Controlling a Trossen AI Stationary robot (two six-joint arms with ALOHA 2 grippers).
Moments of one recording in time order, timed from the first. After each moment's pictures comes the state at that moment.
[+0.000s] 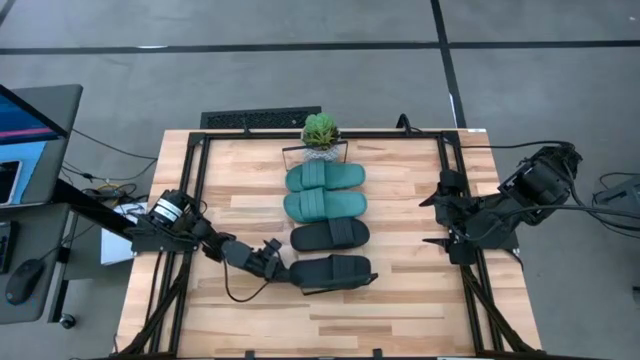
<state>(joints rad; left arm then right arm) -0.41 2.00 0.33 1.45 -0.12 -1.53 0.66 1.29 1.81 -1.57 0.44 0.45</state>
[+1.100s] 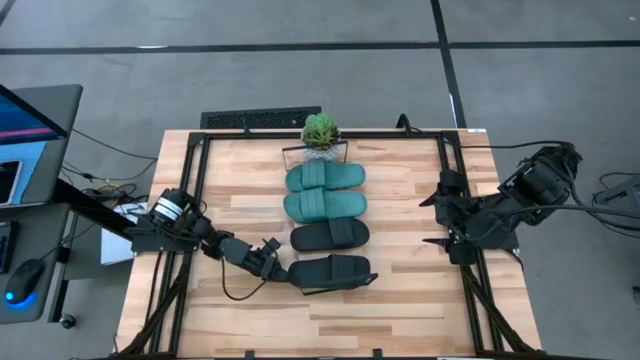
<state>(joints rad) -0.40 2.00 0.31 1.48 -0.04 -1.48 0.66 1.29 1.81 -1.57 0.44 0.45</state>
